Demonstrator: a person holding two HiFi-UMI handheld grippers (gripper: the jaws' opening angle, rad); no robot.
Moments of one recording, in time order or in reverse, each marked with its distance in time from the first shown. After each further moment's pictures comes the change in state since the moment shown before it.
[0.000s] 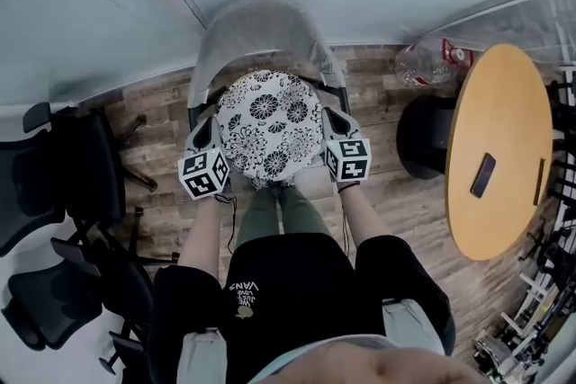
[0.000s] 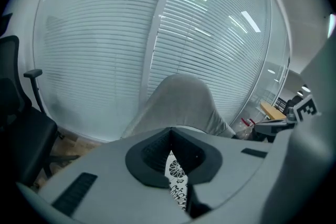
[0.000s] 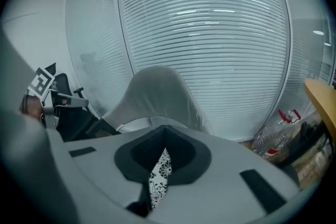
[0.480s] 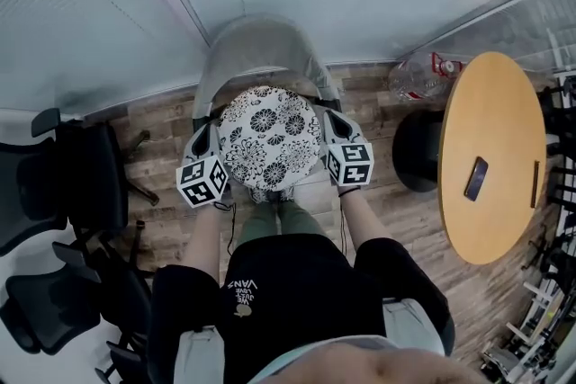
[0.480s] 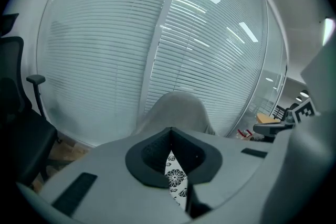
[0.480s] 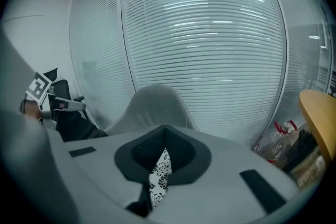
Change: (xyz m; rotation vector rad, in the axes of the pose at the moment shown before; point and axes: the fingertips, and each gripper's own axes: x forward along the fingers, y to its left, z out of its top) left arm -0.035 -0.012 0.043 -0.021 -0.106 -0.020; right arm -0.034 0.001 0.053 -0.015 -0.110 -0.018
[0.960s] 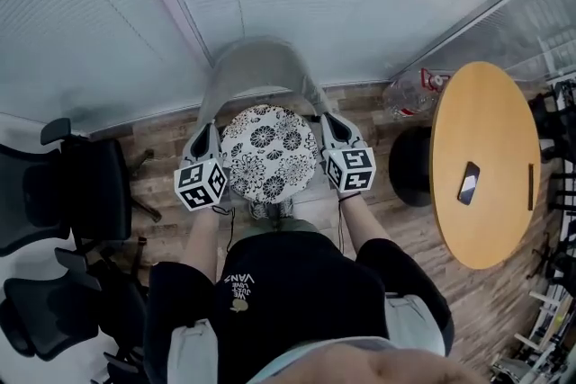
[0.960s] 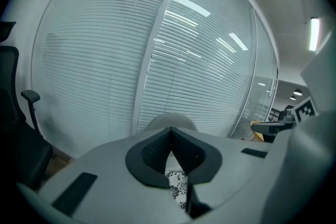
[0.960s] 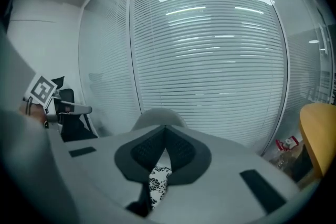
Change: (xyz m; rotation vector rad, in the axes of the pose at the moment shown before) left arm -0.032 -0.032 0.066 0.049 -0.132 -0.055; right arm -0.044 0.010 0.072 -0.033 -0.158 0.028
